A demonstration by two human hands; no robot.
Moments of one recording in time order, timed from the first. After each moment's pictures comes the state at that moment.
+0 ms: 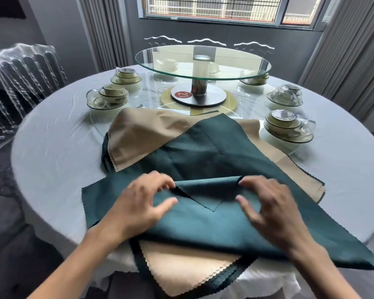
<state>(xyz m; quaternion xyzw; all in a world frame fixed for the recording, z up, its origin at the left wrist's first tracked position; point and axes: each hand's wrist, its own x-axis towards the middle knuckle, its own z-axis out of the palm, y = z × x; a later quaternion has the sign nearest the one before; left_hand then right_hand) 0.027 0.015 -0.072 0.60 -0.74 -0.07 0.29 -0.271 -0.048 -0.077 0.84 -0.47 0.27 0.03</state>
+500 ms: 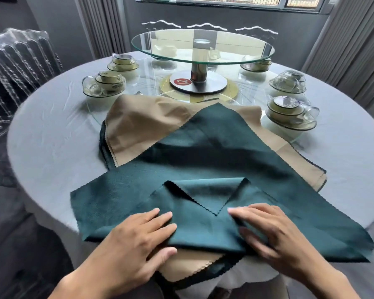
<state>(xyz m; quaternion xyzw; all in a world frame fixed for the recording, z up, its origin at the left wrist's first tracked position) 0.017 0.090 -0.115 0.54 -0.83 0.04 0.13 -0.298 -0.009 -0.111 0.91 -0.34 0.21 -0.11</state>
